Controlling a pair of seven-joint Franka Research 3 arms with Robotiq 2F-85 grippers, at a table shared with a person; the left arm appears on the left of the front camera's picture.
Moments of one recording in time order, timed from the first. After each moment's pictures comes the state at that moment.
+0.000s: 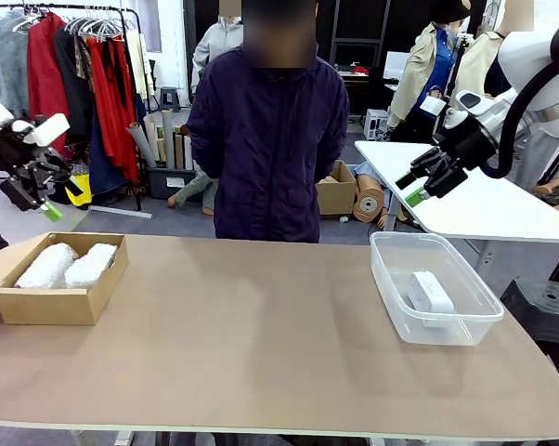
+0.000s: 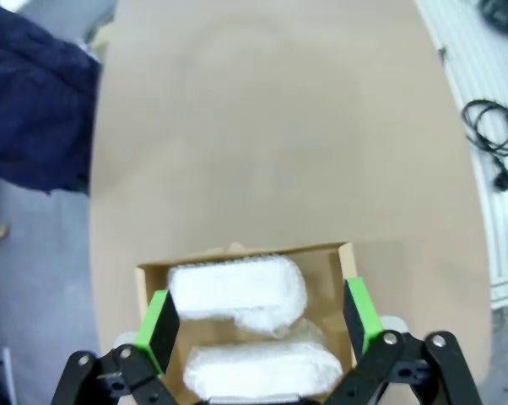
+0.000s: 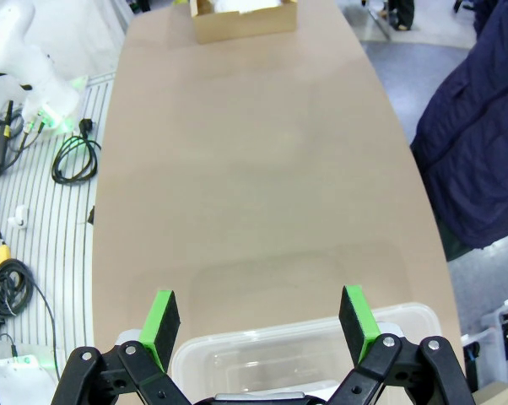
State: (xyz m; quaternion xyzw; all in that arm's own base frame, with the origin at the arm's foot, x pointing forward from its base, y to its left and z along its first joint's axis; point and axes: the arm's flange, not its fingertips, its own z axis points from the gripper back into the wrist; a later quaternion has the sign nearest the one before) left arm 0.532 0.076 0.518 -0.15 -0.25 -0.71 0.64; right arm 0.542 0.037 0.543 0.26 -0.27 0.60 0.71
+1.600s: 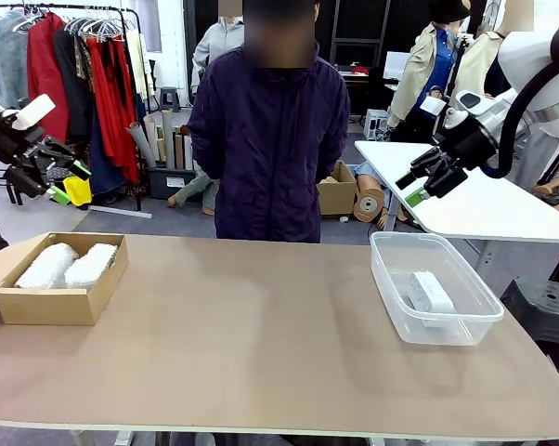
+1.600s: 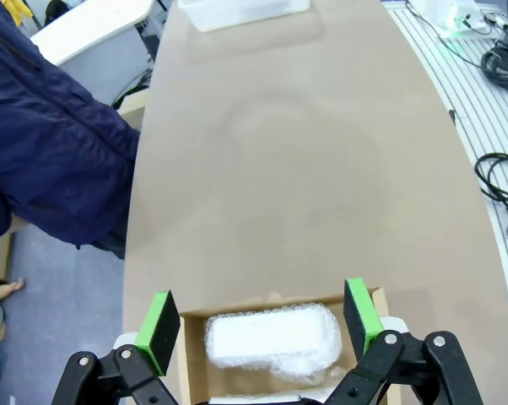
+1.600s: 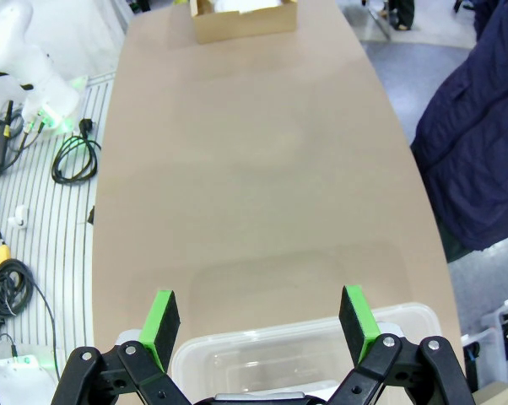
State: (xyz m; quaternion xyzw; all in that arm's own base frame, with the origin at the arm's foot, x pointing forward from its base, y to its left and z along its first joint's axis) left arm 0.557 0.093 0.519 -0.21 -0.34 -0.69 0.60; right arm 0.542 0.037 0.543 0.26 -0.27 0.60 0.71
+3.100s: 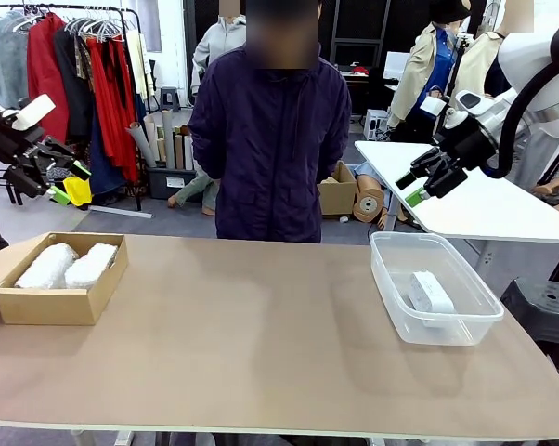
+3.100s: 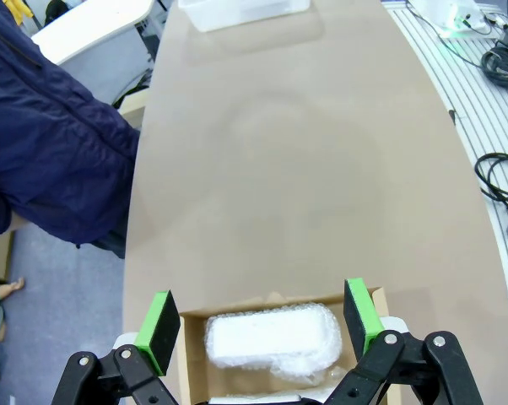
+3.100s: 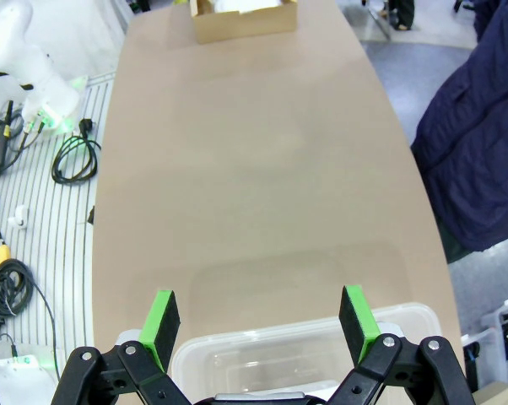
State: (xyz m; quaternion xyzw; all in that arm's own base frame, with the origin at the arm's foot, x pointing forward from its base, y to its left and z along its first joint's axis) left arm 0.557 0.093 0.519 -0.21 -0.34 -0.69 0.60; right arm 0.542 0.037 0.543 0.26 -0.27 0.60 0.71
